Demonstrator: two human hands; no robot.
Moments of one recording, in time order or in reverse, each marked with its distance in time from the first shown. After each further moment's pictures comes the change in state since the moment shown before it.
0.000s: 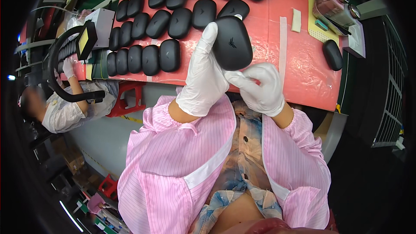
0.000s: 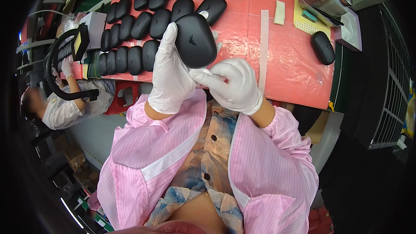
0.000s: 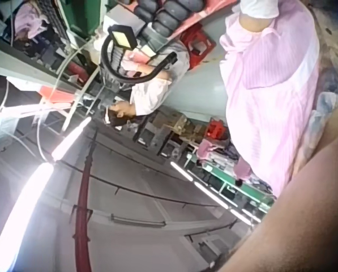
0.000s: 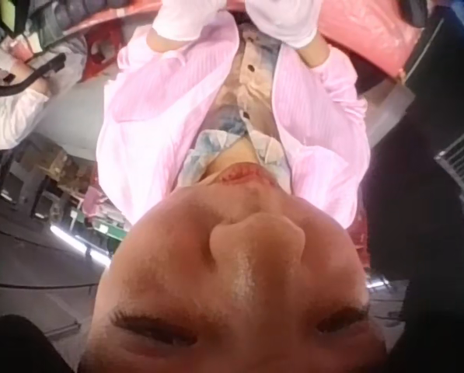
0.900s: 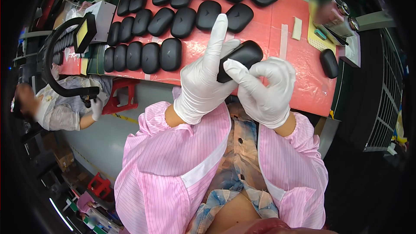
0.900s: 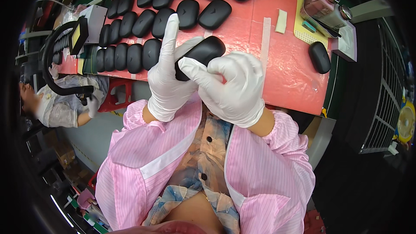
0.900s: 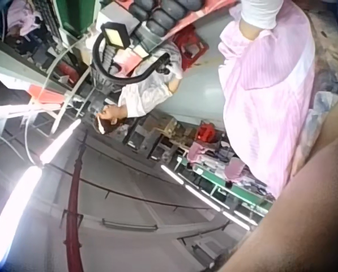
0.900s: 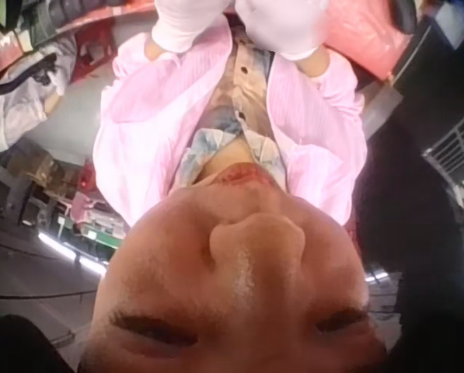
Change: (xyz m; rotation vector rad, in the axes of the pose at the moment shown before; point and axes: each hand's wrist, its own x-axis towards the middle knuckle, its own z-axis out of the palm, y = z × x) left_hand -0.015 0.005 -0.018 1.544 -0.025 1.132; right_hand 0.045 -0.030 -0.025 -0.252 0.084 0.003
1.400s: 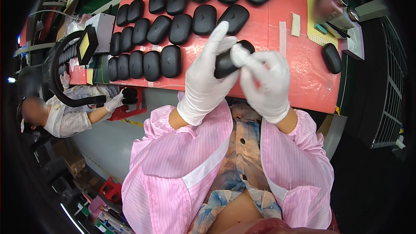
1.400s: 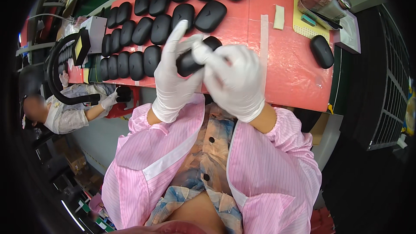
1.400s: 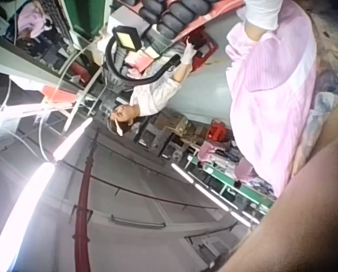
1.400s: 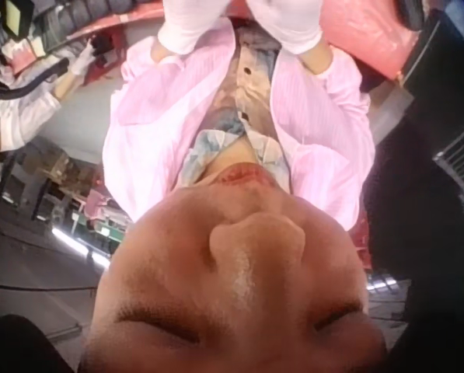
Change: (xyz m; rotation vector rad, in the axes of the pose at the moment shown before) left_hand 0.003 -0.003 0.008 -0.142 -0.155 -0.152; right_hand -0.008 0.013 0.013 0.083 -0.009 0.207
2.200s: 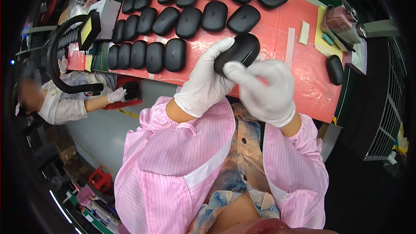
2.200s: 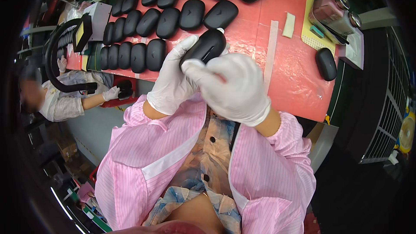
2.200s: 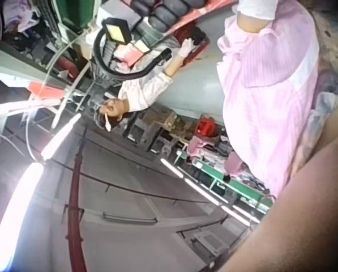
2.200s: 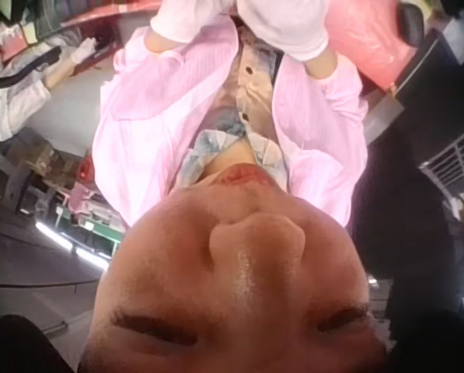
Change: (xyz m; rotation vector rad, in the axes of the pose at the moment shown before) left_hand 0.002 -0.028 -0.012 -1.796 -0.062 -1.159; right_hand 0.012 -0.006 -0.009 0.083 -0.100 -0.203
